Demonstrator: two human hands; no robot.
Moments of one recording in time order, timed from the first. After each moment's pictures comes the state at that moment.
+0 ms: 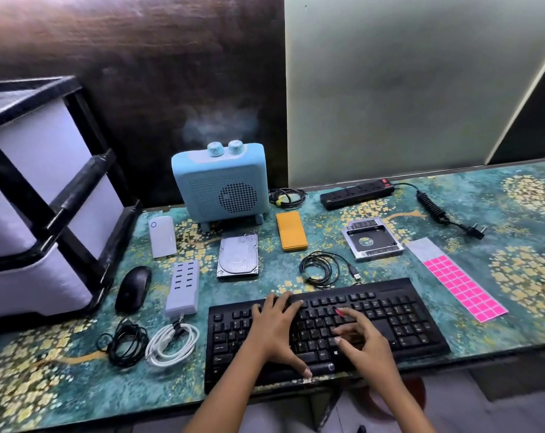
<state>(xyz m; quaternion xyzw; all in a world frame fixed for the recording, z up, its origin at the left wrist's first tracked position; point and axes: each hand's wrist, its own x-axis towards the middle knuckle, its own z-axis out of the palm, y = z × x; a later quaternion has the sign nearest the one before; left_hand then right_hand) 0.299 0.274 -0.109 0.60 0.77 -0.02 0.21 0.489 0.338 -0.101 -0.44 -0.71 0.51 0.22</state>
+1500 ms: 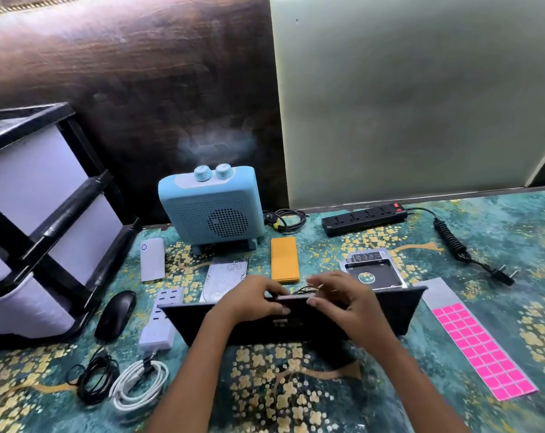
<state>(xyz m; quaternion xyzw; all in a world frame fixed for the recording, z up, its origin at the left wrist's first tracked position) 0.269 0.371 -0.002 0.51 0.79 0.16 0.29 0.446 0.463 -0.018 -0.19 -0.79 0.50 0.31</state>
